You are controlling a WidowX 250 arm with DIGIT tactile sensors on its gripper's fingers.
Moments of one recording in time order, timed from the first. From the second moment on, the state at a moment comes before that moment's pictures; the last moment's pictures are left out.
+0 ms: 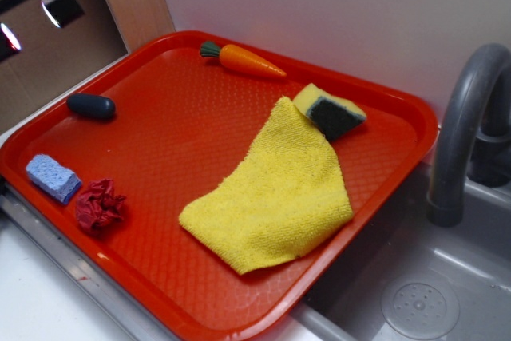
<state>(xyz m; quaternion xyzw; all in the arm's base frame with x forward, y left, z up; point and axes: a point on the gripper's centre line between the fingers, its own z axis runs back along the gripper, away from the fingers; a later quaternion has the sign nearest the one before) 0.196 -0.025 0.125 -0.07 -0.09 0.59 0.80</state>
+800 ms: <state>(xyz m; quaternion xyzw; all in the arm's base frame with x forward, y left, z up) 0.210 -0.033 0.043 0.01 -0.07 0.66 0.74</state>
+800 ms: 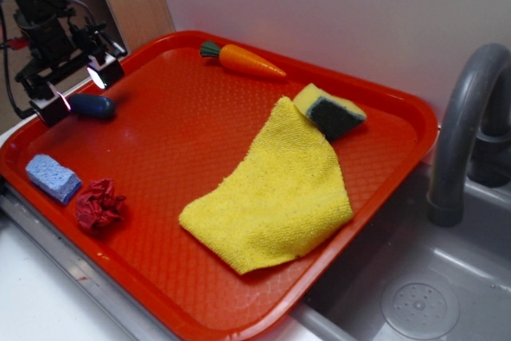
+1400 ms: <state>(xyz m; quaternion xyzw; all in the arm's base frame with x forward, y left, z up) 0.231 -0.049 0.022 0.02 -0.09 0.65 0.76</state>
